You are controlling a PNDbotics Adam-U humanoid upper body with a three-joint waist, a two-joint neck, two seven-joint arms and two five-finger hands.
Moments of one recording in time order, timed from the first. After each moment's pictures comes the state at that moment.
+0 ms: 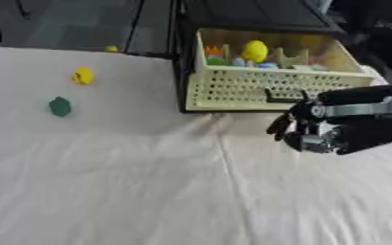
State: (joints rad) left arm -0.52 0.38 0.06 -1.99 0.29 0.06 0.37; right arm -0.54 -1.08 0.20 -1.99 0.10 0.17 0.82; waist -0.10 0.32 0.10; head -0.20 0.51
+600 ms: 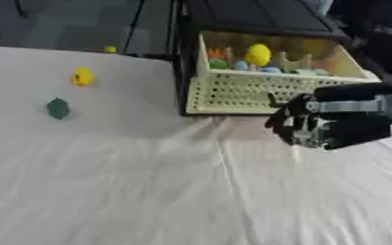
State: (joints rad) left arm -0.52 0.37 0.06 -1.99 0.28 0.06 0.36; right arm -0.56 -1.07 0.18 -1.95 0.21 0.19 0.80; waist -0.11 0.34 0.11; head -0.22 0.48
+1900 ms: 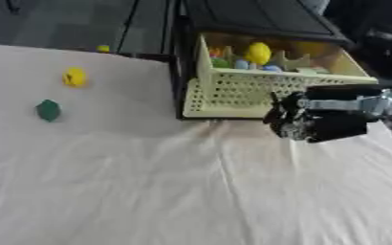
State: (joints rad) left arm -0.51 0.35 0.06 -1.99 0.29 0.06 0.34; right arm -0.59 -1.05 0.17 -1.86 0.29 0.16 0.76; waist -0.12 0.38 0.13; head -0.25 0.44
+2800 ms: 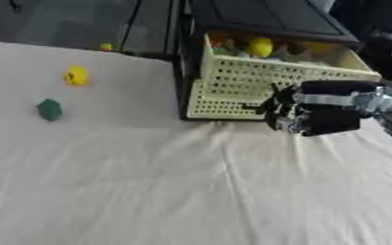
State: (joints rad) left arm -0.51 0.33 0.06 -1.99 0.28 0.07 0.32; right arm -0.63 -1.04 0.17 -1.81 0.27 0.13 0.69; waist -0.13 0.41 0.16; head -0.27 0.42
